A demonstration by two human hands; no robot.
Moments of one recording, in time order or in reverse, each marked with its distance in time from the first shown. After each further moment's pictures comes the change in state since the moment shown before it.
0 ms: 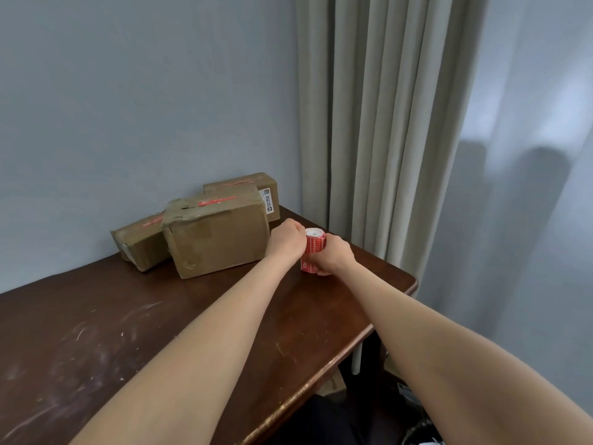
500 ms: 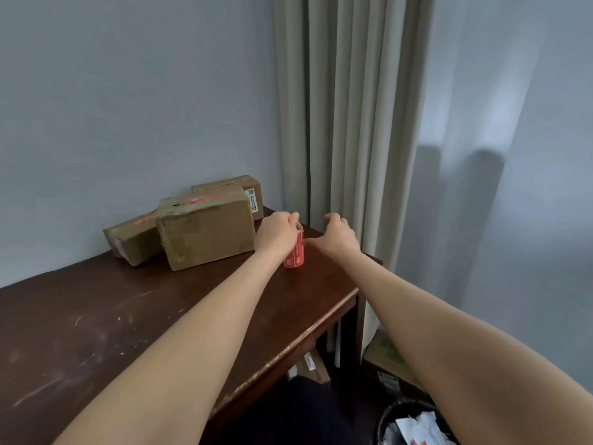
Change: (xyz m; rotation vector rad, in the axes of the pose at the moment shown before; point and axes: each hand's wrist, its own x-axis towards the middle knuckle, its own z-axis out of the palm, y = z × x) left_hand -0.051 0.025 -0.013 -0.037 0.062 0.124; right_hand -0.067 0.009 -0.047 -0.085 0.243 -0.109
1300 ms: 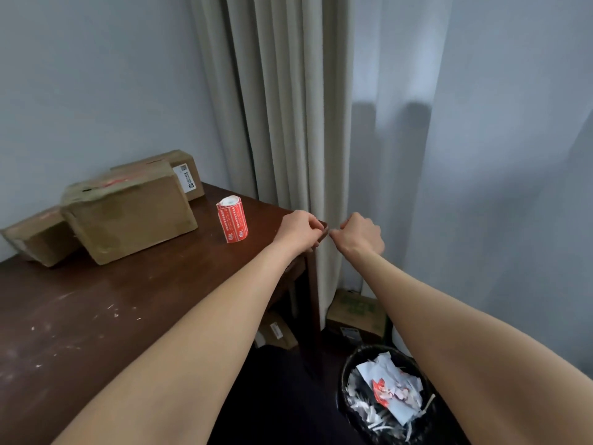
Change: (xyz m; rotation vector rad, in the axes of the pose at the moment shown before) left_hand -0.044 0.056 0.109 -0.140 -0.443 0.114; right_hand -0.026 0.130 -0.038 -0.153 0.209 0.405
